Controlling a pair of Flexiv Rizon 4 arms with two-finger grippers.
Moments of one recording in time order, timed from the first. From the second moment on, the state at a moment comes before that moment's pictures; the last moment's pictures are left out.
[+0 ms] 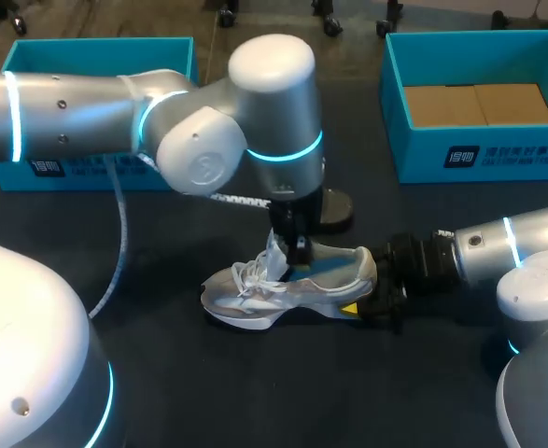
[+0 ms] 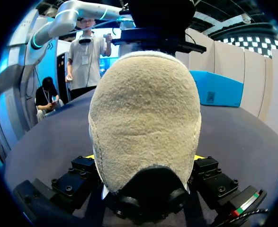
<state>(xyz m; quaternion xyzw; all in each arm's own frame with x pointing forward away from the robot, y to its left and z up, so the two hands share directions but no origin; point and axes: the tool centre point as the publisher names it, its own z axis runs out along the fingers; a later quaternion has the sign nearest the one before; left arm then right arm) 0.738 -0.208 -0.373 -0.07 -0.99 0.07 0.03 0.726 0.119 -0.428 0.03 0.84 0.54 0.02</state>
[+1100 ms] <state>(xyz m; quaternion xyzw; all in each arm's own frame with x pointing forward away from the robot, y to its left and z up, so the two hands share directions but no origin) 0.714 -0.228 -0.307 -0.04 -0.98 0.16 0.08 0.725 0.119 -0.428 0.03 0.84 0.54 0.02</state>
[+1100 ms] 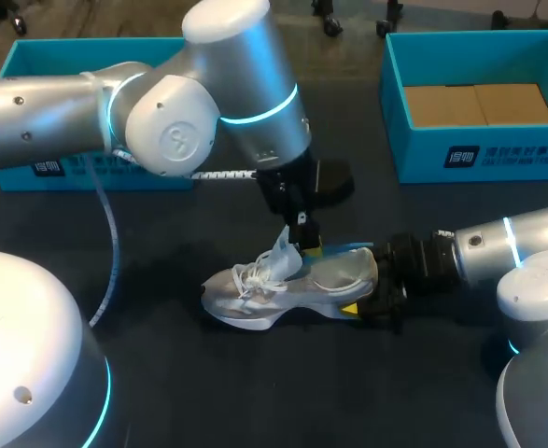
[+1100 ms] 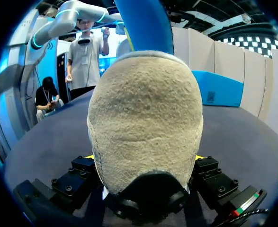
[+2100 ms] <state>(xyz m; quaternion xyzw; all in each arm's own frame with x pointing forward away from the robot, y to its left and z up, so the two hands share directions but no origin) 0.712 -0.255 -0.302 -0.09 -0.98 0.18 0.04 0.725 0.119 -0.428 0.03 0.84 0.54 0.02</state>
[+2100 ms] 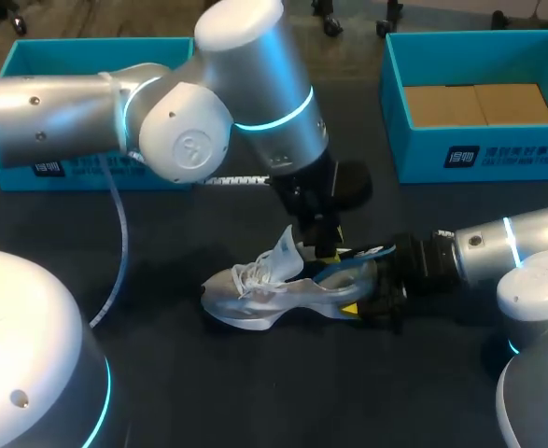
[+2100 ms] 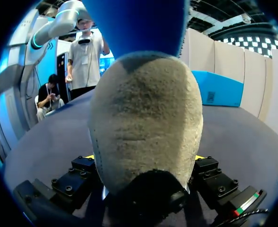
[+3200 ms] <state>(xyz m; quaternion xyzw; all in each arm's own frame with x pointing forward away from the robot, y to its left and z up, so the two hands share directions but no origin) 0.695 -0.265 -0.323 -0.03 -0.97 0.20 -0.12 0.725 0.119 -0.428 0.03 0.84 0.54 0.02</state>
